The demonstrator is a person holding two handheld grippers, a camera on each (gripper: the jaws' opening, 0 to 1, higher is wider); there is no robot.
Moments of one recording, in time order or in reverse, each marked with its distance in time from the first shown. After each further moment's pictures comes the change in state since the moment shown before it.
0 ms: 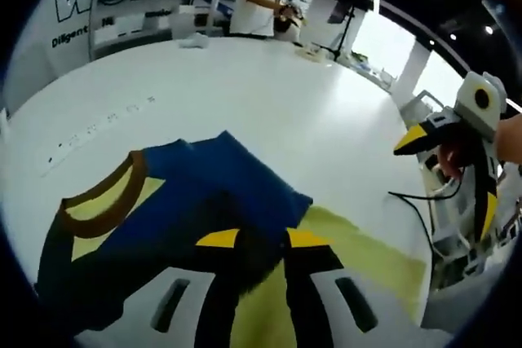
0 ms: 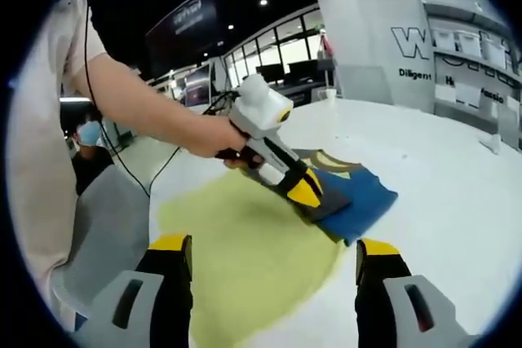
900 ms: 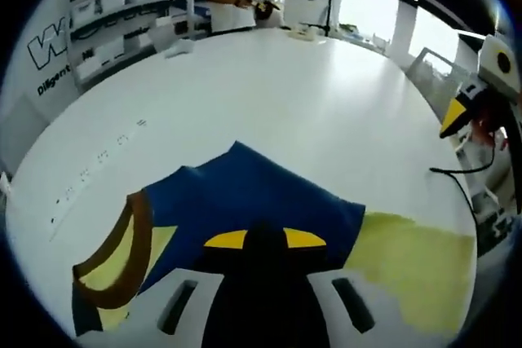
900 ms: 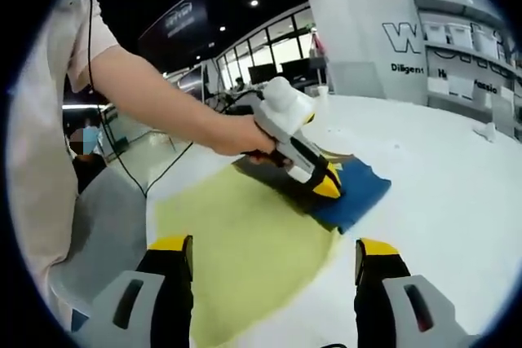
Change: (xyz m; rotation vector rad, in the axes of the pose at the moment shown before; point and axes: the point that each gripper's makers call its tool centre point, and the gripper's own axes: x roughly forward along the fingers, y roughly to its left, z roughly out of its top) left arm 0.044 0.028 0.007 0.221 0.073 0.056; right arm -0.005 -0.010 -0.013 0.042 -0.005 -0.022
